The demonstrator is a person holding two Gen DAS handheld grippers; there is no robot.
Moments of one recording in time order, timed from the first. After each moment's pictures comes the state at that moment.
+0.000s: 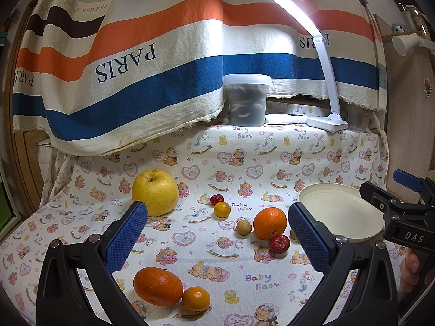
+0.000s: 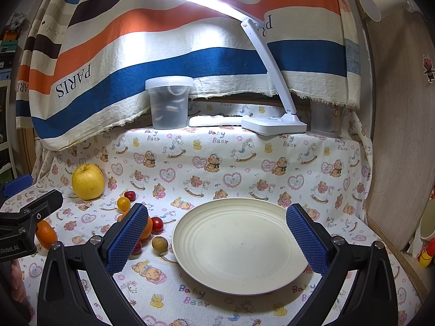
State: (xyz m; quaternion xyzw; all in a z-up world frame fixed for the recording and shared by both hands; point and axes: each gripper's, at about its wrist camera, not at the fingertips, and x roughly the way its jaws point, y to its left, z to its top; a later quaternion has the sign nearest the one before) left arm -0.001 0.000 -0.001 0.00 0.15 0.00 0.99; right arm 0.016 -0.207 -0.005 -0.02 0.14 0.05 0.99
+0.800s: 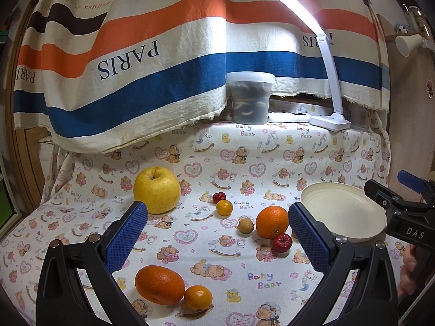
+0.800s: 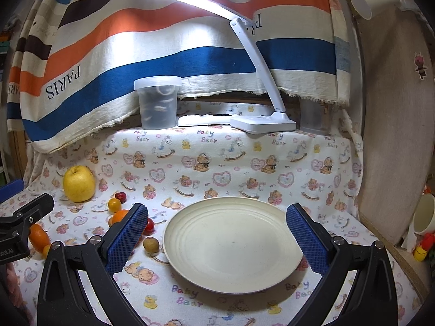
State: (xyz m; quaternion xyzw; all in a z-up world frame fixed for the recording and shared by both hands) left arm 0.001 0.005 -0.002 -0.01 0.16 0.00 0.99; right arm 0.016 -0.213 -0.008 -0.01 0.14 0.03 0.99
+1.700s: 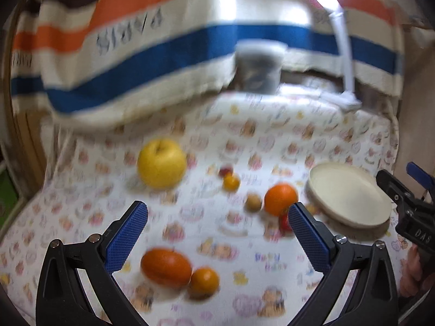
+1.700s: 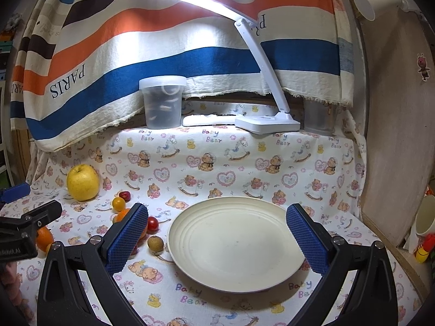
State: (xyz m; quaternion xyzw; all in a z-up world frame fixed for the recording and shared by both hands) left arm 0.017 0.015 -0.003 -0.03 0.27 0.01 0.96; right arm 0.016 -0.209 -0.007 -0.02 0.14 0.04 0.99
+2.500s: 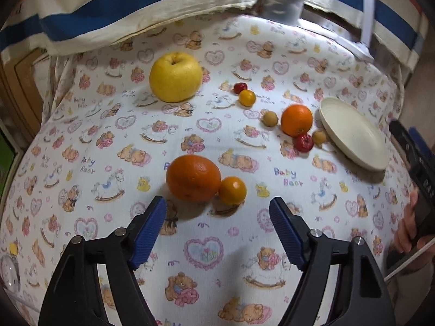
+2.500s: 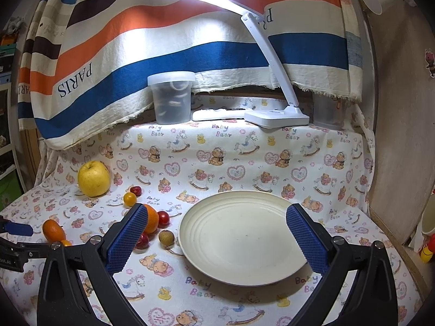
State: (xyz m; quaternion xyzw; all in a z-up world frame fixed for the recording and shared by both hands) left arm 0.001 0.046 -0.021 -0.05 0.44 0.01 0.89; right arm 0.014 -0.210 -0.002 -0.01 0.16 0.06 0.98
